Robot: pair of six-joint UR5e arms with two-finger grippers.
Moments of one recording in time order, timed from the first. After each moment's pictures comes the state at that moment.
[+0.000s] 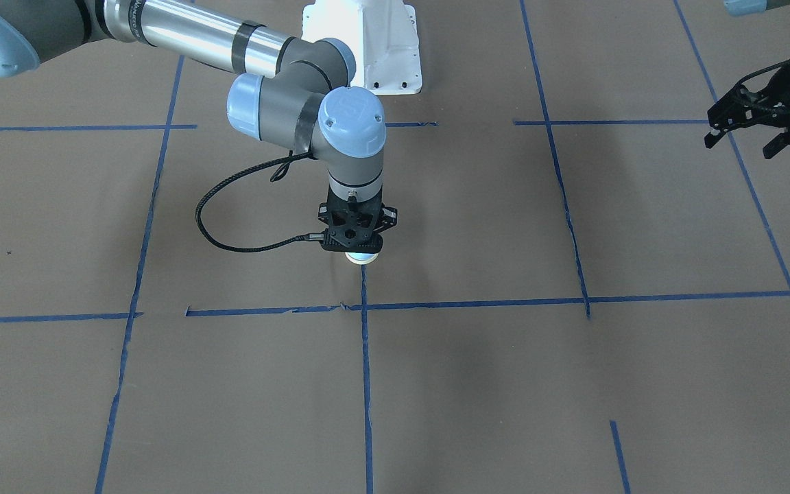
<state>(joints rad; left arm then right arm) -1.19 -1.50 -2.08 -1.58 -2.29 -0.37 0.55 -0.64 1.31 -1.54 1.94 1.27</state>
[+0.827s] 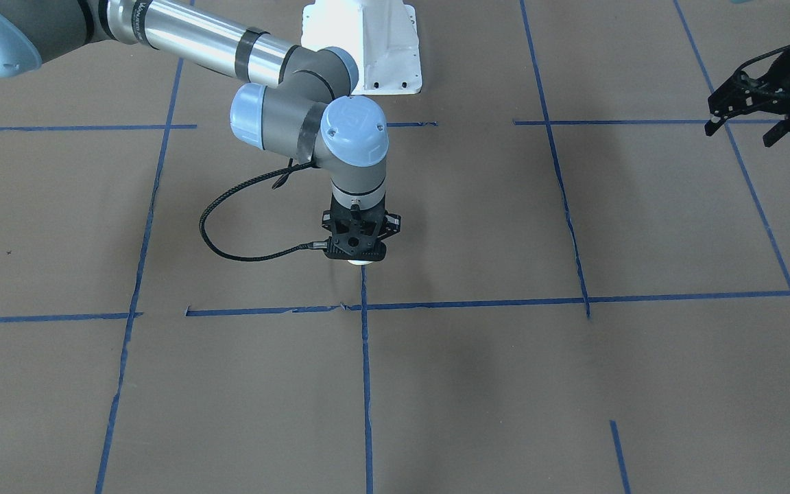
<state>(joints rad) -1.19 -1.47 -2.12 -1.58 -2.30 -0.37 0.58 -0.63 1.29 -1.53 1.97 1.27</state>
